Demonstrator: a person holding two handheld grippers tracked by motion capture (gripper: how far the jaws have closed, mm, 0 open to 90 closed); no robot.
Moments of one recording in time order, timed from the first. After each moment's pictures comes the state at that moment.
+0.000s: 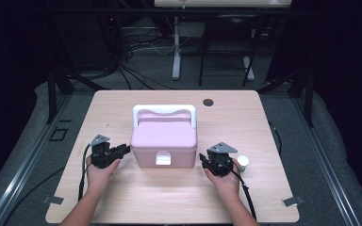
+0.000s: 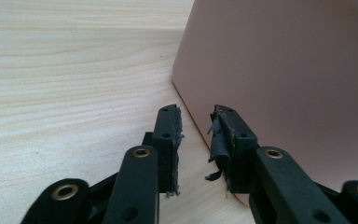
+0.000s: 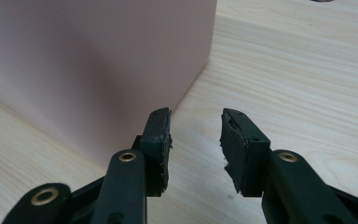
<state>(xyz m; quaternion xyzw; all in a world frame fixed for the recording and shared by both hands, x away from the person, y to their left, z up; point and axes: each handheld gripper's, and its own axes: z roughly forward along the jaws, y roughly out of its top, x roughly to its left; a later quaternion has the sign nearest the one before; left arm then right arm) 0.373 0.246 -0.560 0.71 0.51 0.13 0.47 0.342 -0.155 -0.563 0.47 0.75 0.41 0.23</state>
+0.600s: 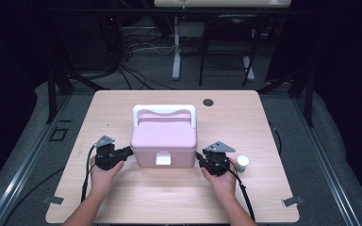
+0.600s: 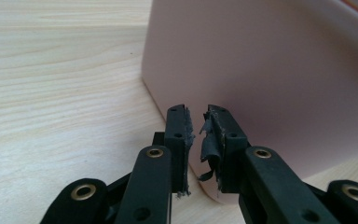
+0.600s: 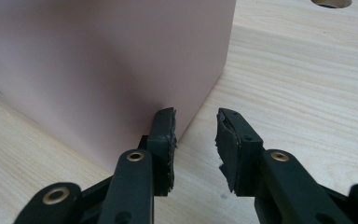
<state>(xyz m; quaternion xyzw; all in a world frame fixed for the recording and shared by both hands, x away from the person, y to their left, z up) 0.366 0.230 -0.557 0.73 0.48 0.12 0.48 0.341 -0.145 -0.559 0.47 0.74 0.42 0.22</state>
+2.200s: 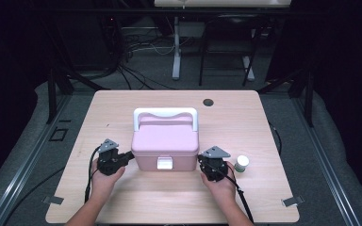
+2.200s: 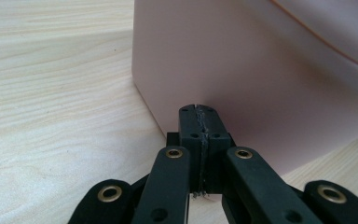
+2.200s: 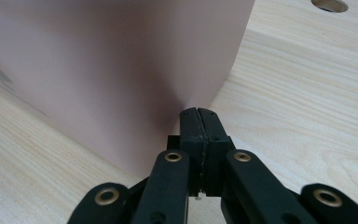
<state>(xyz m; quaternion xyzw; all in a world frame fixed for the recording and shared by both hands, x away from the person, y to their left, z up) 0.346 0.217 -0.548 0.74 0.47 0.14 0.46 0.322 -0.135 -0.554 0.45 0.76 0.39 0.25</state>
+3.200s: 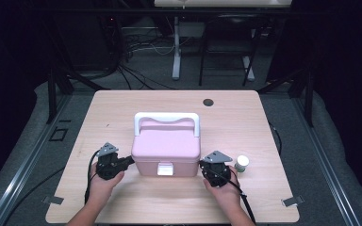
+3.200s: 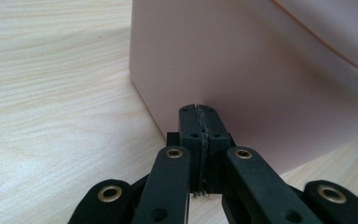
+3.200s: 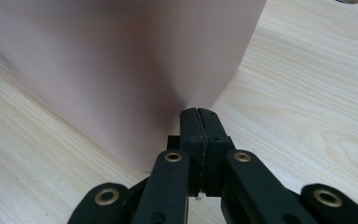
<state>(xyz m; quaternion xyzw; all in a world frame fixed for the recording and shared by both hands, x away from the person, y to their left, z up) 0.332 0.217 -0.546 0.75 0.46 0.12 0.46 0.305 -0.140 -0.550 0.43 0.78 0.38 0.23</state>
